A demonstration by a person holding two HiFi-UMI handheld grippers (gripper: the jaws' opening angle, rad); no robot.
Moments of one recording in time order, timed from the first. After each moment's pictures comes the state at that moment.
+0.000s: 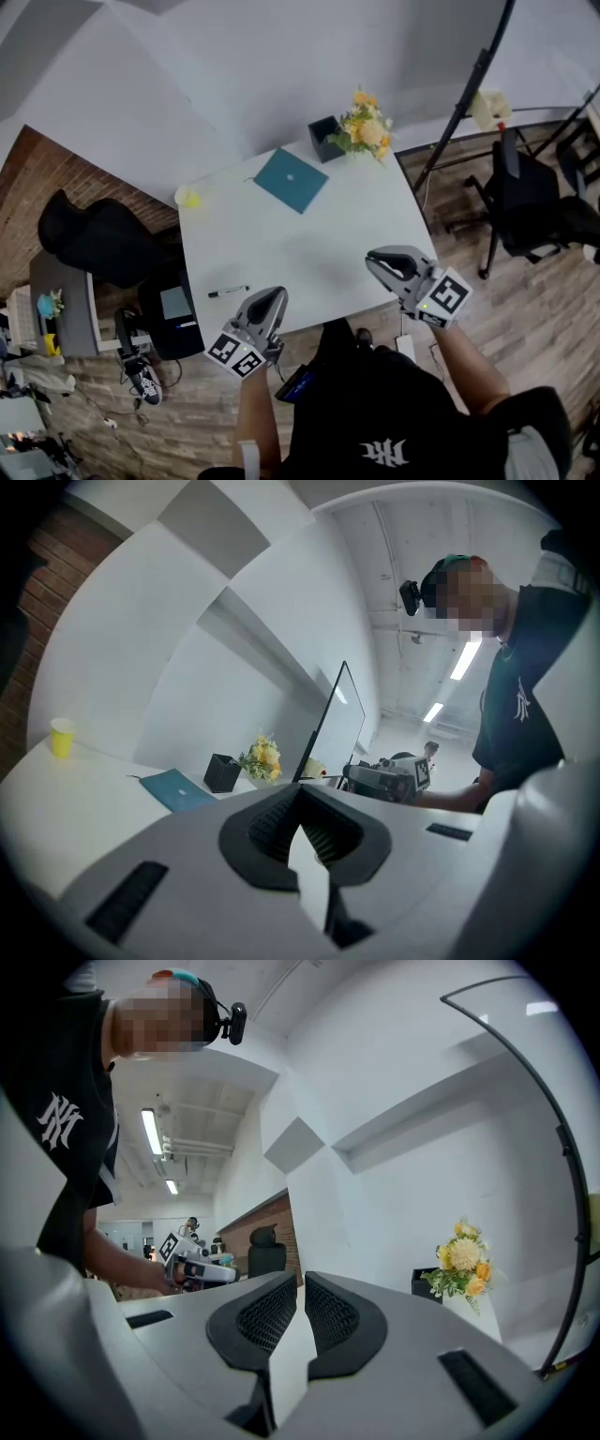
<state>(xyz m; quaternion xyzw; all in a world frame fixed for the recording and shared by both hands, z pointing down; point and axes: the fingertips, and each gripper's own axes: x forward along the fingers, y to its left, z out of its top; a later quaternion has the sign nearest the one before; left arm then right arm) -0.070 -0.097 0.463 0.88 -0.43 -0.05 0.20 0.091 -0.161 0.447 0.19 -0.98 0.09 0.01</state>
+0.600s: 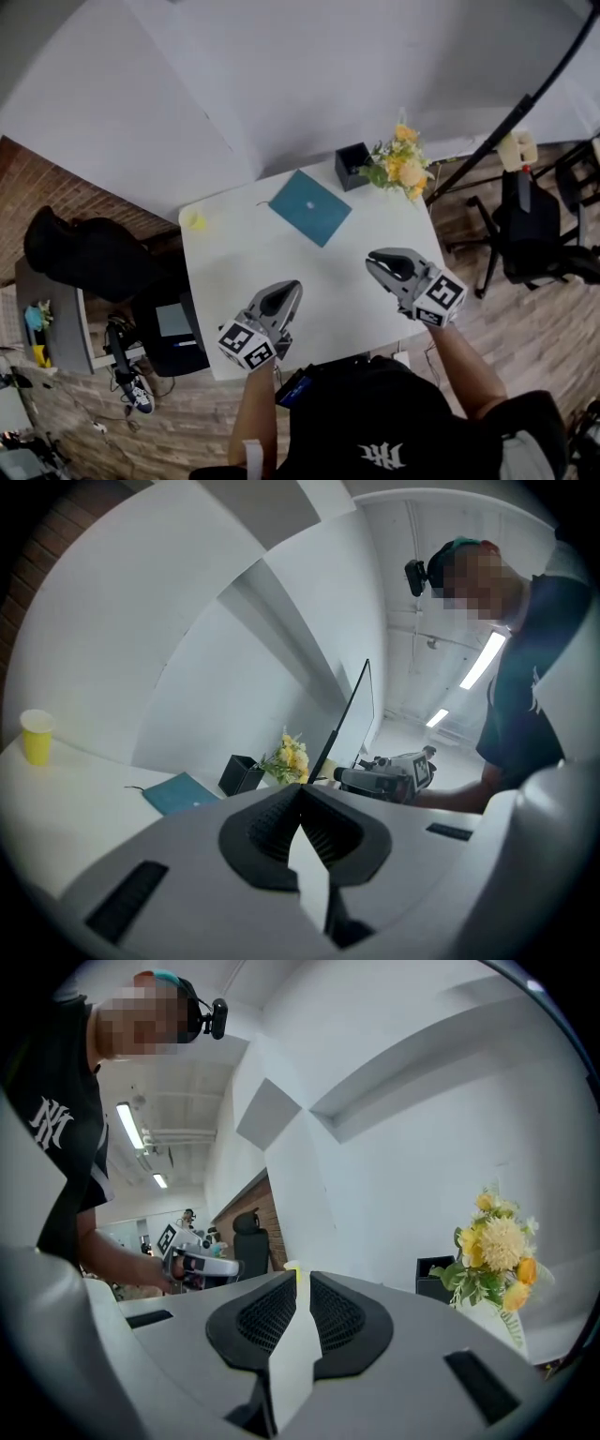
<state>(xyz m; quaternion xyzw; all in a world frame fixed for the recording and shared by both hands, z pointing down) -0.119 -0.219 0.488 0.88 -0.41 -0.04 0.24 0.014 -0.273 0.484 0.18 -0.97 0.13 0.07</state>
